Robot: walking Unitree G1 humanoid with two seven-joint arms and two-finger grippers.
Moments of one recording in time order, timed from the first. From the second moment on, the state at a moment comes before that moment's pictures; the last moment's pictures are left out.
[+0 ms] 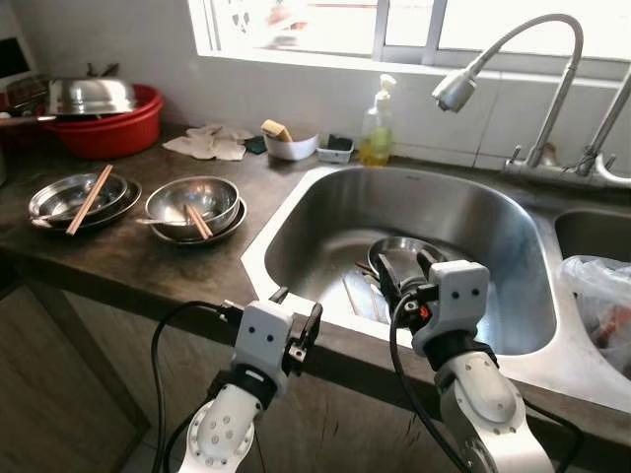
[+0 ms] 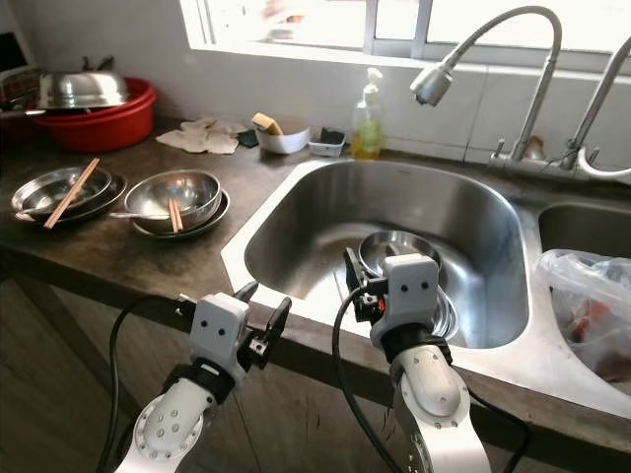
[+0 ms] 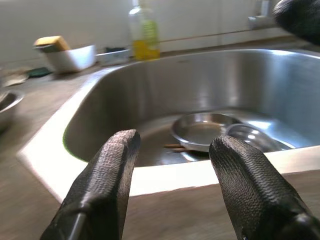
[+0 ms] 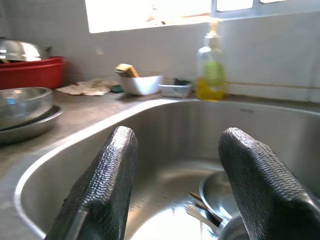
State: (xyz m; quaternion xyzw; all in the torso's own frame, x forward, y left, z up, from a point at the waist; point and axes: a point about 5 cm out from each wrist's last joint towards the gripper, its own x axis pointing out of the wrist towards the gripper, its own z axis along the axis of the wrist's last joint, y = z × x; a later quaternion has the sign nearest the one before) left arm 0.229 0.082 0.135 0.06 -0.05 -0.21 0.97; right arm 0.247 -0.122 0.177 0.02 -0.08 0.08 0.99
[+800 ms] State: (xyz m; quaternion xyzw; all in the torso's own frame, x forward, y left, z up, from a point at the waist) left arm 0.227 0.080 0.133 0.07 -0.04 -0.22 0.97; right arm 0.248 -0.122 0.176 0.02 -0.08 0.08 0.99
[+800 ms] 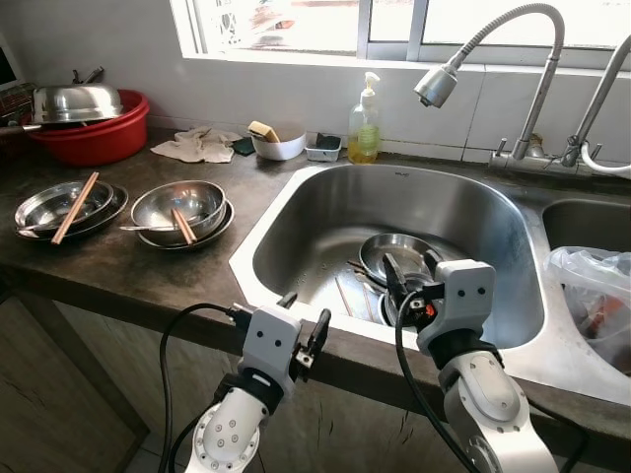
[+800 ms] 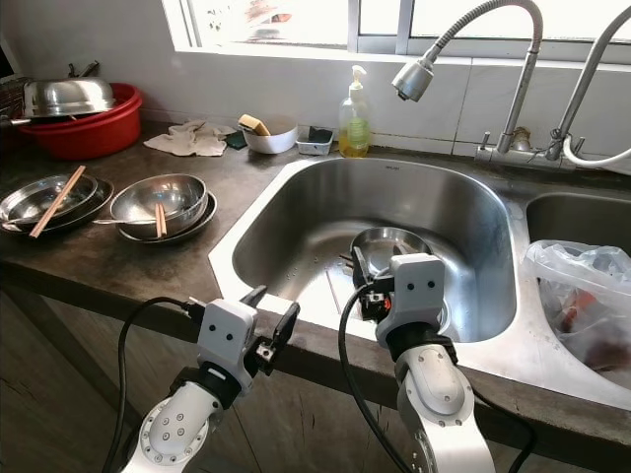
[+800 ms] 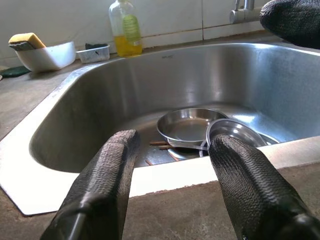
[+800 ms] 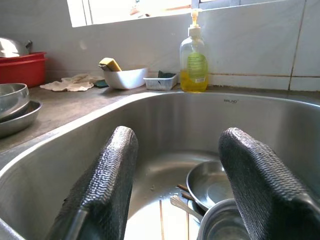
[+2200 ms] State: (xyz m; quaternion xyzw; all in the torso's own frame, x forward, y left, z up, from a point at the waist) left arm 0.225 0.075 0.131 0.06 -0.04 -0.22 0.97; right arm 0.248 -0.125 0.175 0.03 -0.07 0.08 0.99
